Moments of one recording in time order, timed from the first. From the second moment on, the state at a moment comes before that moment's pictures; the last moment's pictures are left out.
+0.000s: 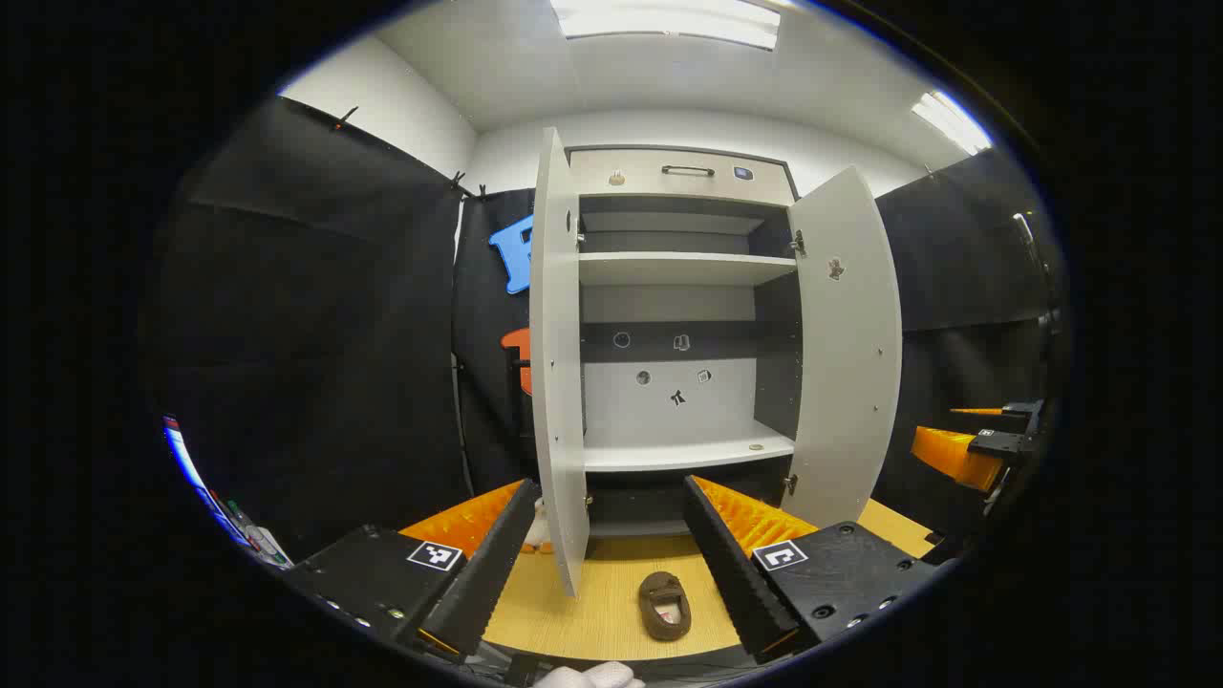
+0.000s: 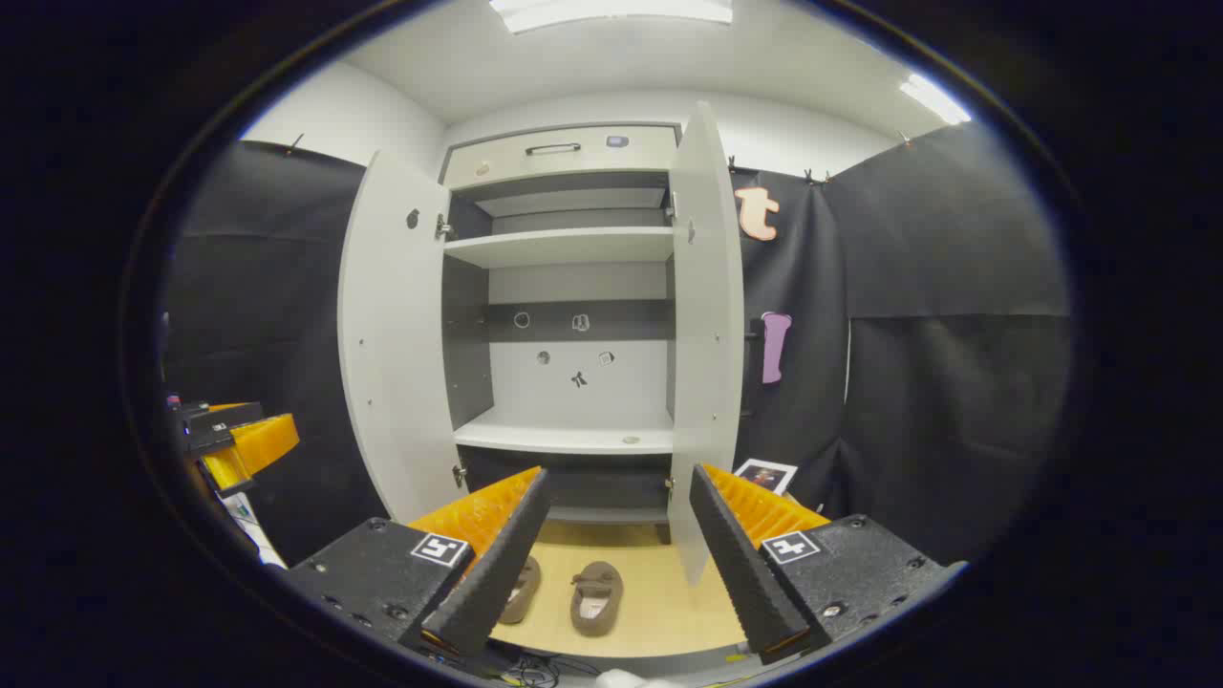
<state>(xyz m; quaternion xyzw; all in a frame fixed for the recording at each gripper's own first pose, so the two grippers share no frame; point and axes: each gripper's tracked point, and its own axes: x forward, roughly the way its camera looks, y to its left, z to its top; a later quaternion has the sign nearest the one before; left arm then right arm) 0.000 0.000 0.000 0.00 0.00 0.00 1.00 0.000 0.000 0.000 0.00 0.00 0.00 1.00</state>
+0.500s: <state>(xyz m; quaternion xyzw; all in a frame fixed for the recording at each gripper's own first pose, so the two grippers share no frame) -0.001 0.003 0.000 0.00 0.00 0.00 1.00 -0.003 0.000 0.006 -0.01 -0.01 0.00 1.00</state>
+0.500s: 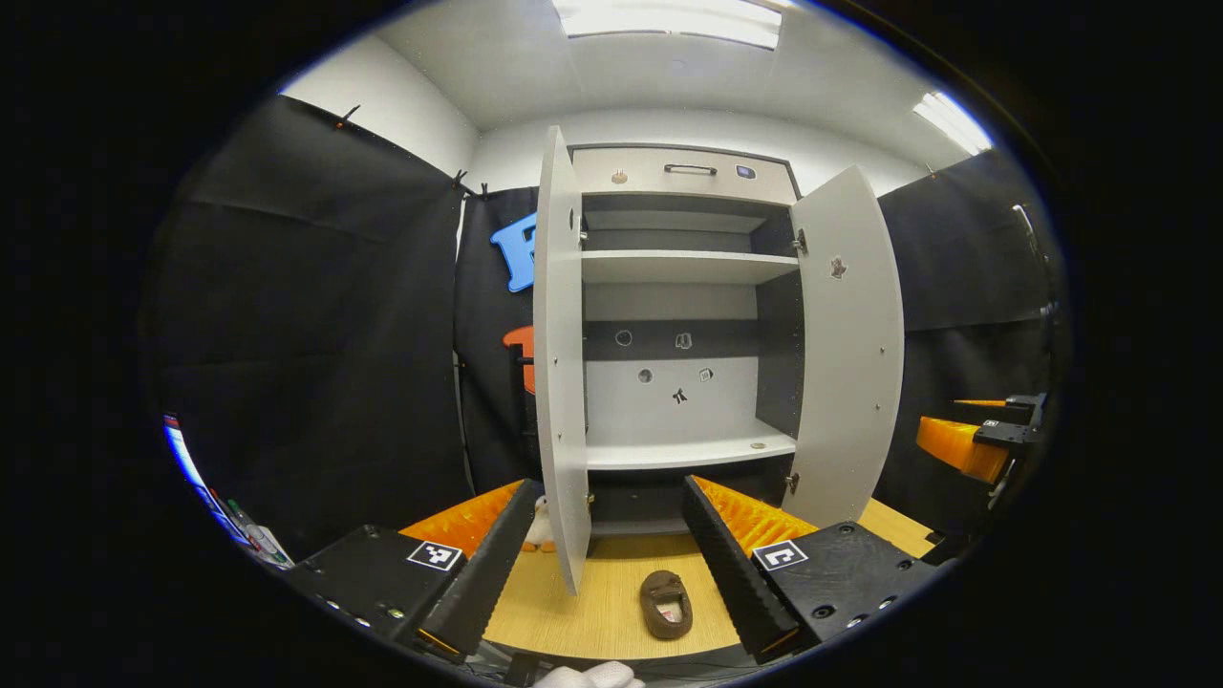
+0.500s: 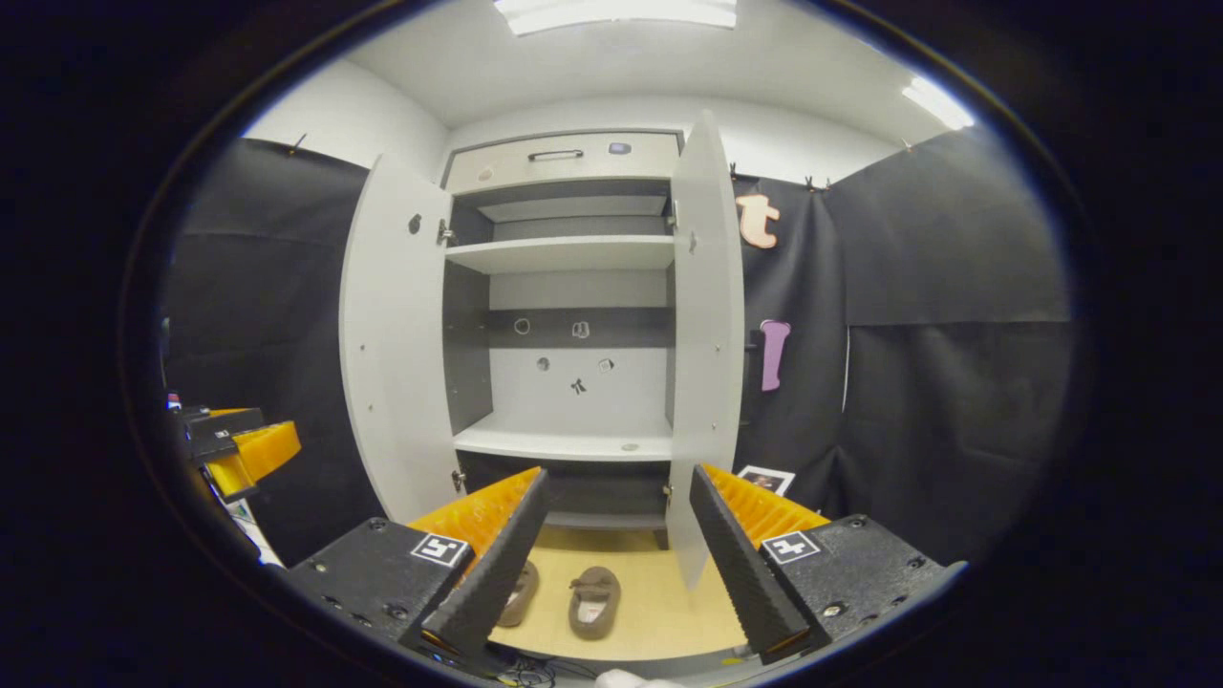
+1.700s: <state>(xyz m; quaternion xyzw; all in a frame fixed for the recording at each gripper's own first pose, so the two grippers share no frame) -0.001 0.020 -0.020 0.00 0.03 0.03 1.00 0.062 0.043 -0.184 -0.02 0.19 0.06 0.98</state>
